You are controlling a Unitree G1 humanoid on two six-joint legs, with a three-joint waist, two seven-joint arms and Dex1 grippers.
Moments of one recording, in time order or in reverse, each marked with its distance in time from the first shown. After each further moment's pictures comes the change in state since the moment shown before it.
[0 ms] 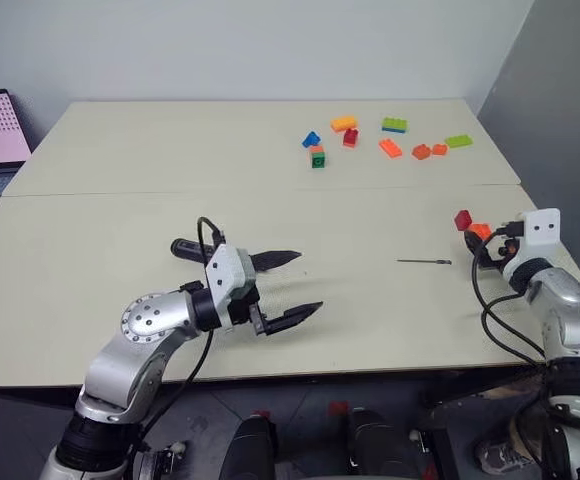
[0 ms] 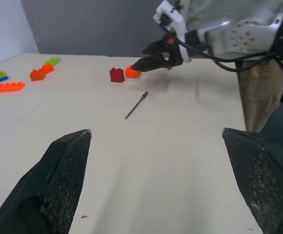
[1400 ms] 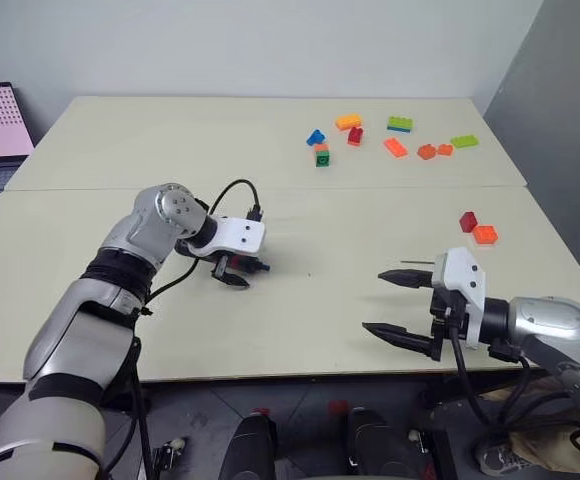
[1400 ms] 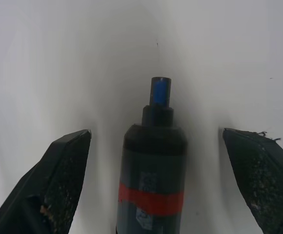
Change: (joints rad) left arm -0.857 0.099 -0.443 1.198 0.717 -0.563 -0.512; right arm 0.251 -0.217 0.228 -0.923 0.419 0.463 0.375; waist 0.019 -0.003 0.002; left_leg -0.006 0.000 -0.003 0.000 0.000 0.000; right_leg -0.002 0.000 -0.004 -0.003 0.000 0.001
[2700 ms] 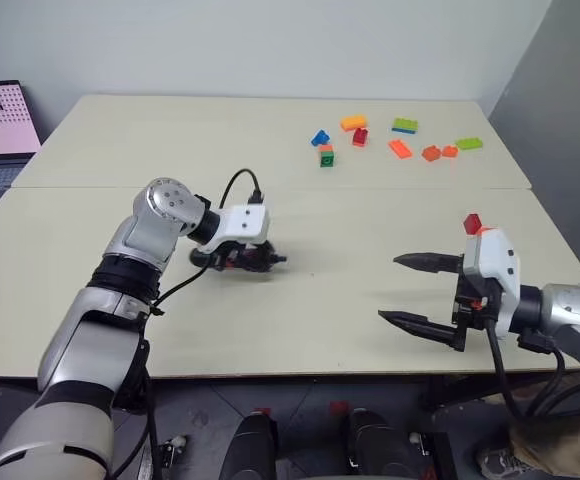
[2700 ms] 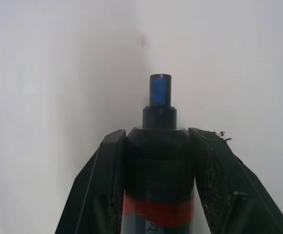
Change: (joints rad) left arm 0.085 -0.096 0.233 -0.239 -0.219 0.262 -0.086; right arm -0.032 -0.091 -0.150 0.006 0.099 -0.013 0.047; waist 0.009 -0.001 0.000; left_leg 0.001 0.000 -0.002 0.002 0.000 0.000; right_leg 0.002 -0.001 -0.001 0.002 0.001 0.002
